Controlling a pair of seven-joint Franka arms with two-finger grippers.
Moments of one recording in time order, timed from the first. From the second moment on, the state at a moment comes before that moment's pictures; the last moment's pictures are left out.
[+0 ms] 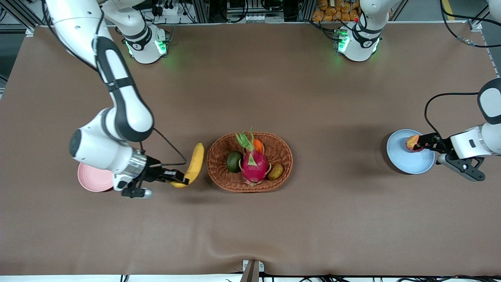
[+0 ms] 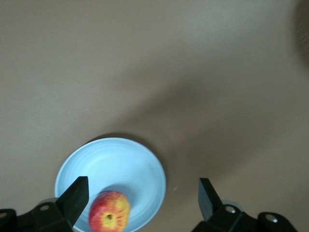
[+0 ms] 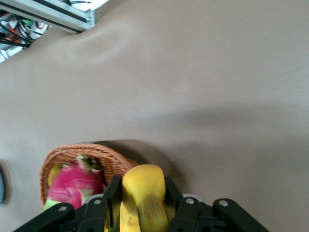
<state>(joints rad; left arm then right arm) 0.59 0.38 -0.54 -1.70 0.04 1.93 0.57 0.30 0.54 -0.08 -1.64 0.72 2.29 -0.10</state>
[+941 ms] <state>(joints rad) 0.04 0.17 -0.04 -1.63 0.04 1.77 0.35 0.22 0.34 -0.35 -1.80 0.41 2.11 -0.44</state>
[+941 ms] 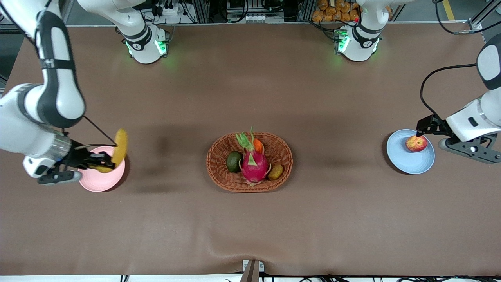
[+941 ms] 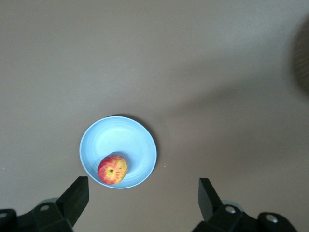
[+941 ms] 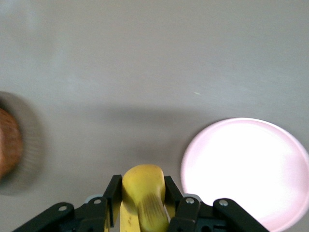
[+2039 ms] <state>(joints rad) 0.00 -0.10 0.05 -1.63 0.03 1.49 0.12 0.12 0.55 -0.34 -1.80 0.33 2.34 -0.58</state>
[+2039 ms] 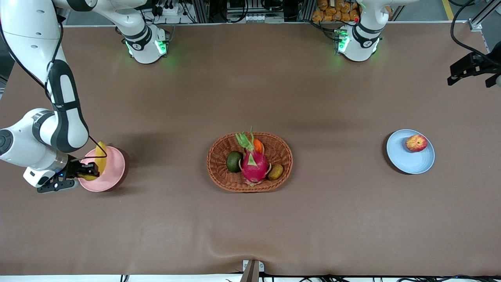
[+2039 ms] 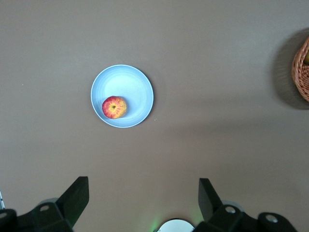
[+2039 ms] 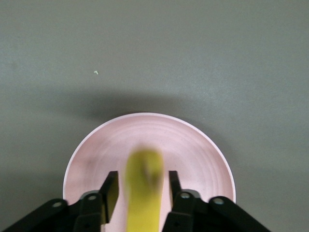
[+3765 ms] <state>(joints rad) -0.04 -0.07 0.05 -1.61 -0.01 1.56 -0.04 0.01 0.00 -0.09 -1.64 0.05 1.52 -0.08</state>
